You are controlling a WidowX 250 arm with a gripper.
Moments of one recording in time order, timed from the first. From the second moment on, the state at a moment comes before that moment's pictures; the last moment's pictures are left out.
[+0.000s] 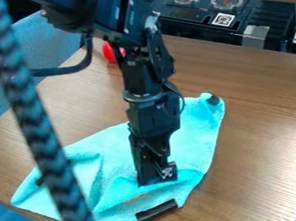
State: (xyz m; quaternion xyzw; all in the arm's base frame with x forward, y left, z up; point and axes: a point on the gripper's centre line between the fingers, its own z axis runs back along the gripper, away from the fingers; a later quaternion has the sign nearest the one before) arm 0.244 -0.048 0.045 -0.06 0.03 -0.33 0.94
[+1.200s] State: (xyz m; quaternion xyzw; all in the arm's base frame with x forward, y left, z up) arm 0.296 0.051 0.050 0.06 0.04 -0.30 0.95
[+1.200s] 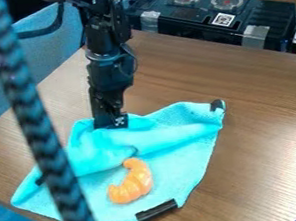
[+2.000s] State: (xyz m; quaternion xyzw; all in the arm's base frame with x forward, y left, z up) arm 0.352 0.132 0.049 0.08 0.02 -0.24 0.97
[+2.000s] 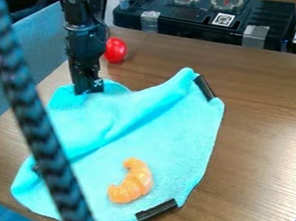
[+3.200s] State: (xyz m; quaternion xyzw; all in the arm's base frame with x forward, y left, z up) arm 0.392 0.168 0.032 0.15 0.00 -0.38 0.91
